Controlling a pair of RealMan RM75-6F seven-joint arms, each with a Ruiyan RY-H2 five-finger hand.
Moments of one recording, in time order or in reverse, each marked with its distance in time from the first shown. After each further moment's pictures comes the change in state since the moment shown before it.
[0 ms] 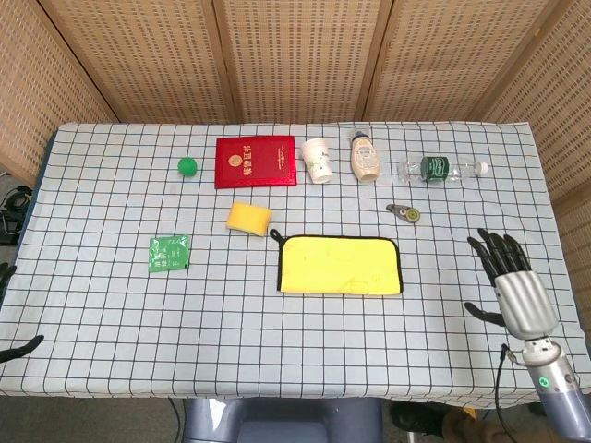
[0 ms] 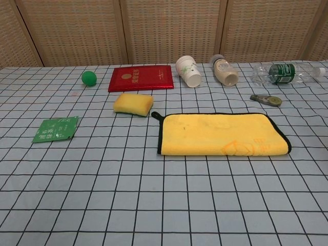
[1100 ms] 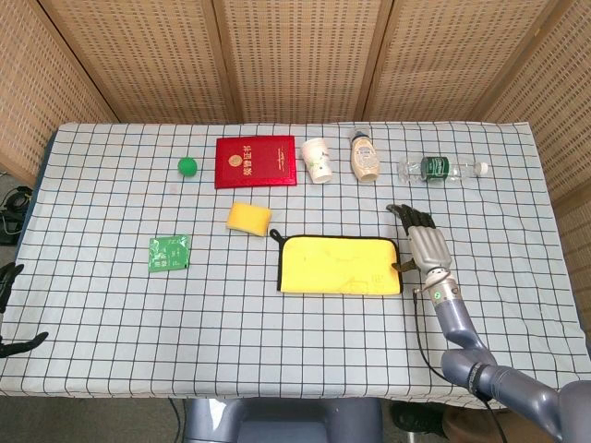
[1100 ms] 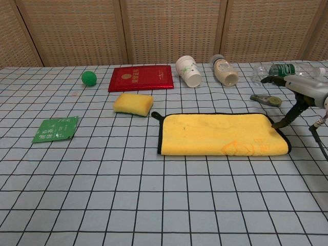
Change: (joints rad) left arm -0.043 -0.024 -0.020 0.006 -0.101 -0.105 0.055; right arm 0.397 -0.487 0.225 0.469 0.469 -0.617 -0.107
